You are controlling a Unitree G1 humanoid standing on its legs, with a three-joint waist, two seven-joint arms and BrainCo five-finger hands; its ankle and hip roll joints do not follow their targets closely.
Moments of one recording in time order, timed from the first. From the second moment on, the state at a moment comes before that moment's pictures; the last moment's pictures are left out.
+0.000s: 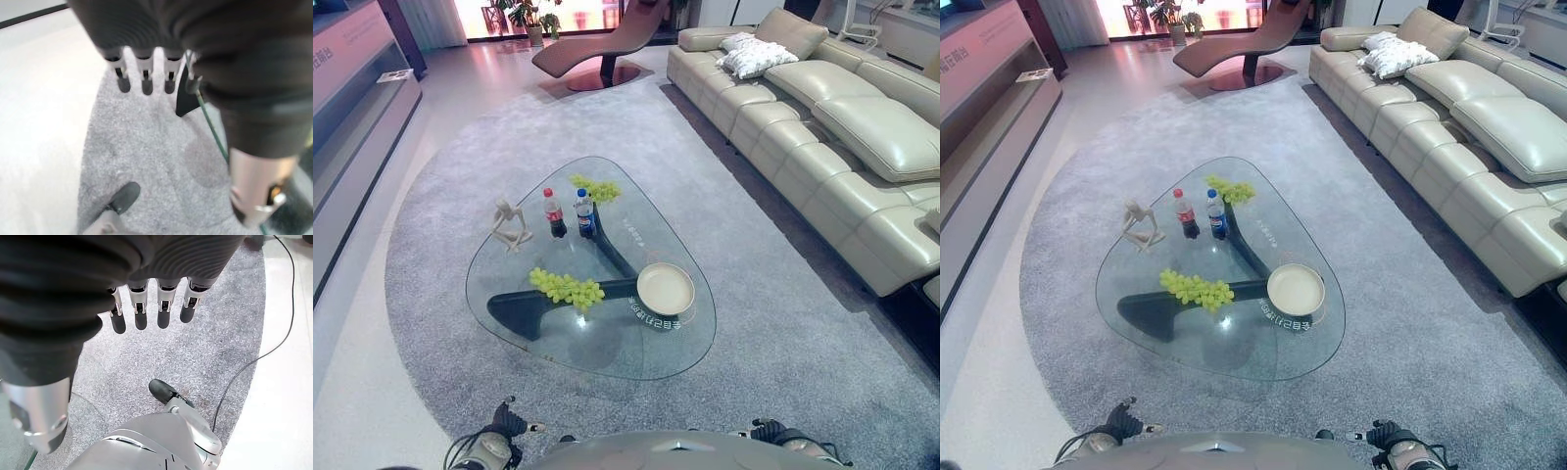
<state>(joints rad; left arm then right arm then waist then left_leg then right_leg) 0.00 0.30 -0.26 1.23 0.08 -0.05 0.23 -0.01 -0.30 0.25 1.26 -0.10 0.06 -0.03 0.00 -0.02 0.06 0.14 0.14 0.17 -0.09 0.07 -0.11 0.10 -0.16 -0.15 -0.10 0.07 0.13</state>
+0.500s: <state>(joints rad) -0.15 0.28 -0.18 1.16 -0.24 -0.18 0.39 -0.11 -0.30 0.25 1.25 -0.01 0.09 -0.04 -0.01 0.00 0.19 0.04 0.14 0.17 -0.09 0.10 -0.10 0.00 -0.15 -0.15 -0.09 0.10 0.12</state>
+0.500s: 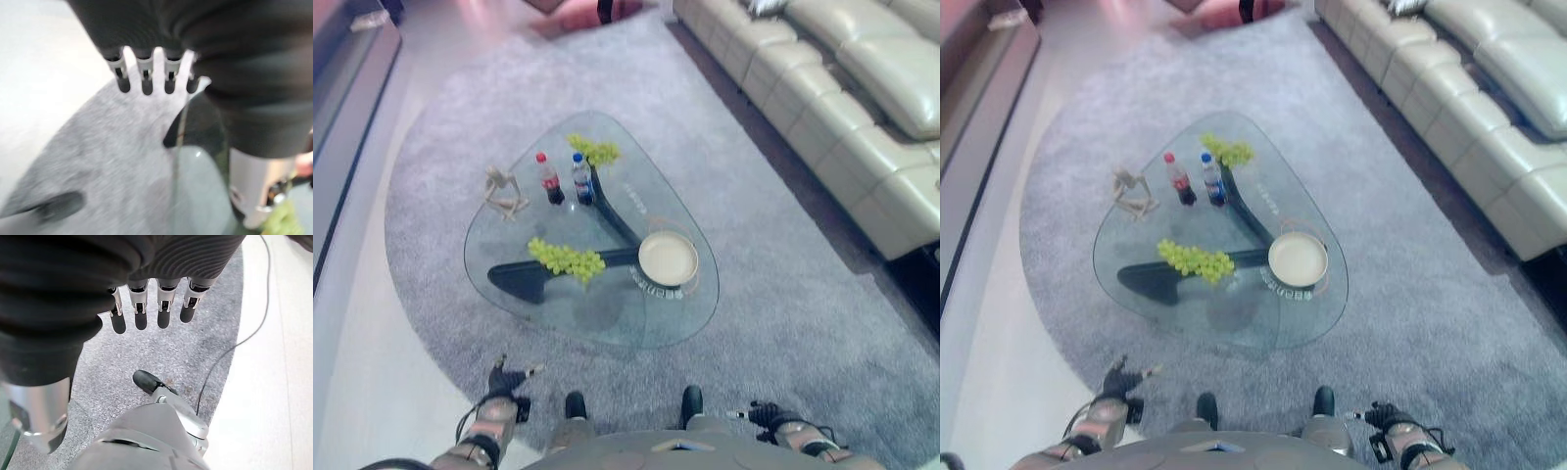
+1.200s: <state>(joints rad) -0.65 0.66 -0.34 0.94 0.15 -0.12 0.56 -0.32 -0.43 0.29 1.21 0.10 0.04 -0.06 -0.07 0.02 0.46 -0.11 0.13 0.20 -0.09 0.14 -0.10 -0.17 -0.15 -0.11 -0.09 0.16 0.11</state>
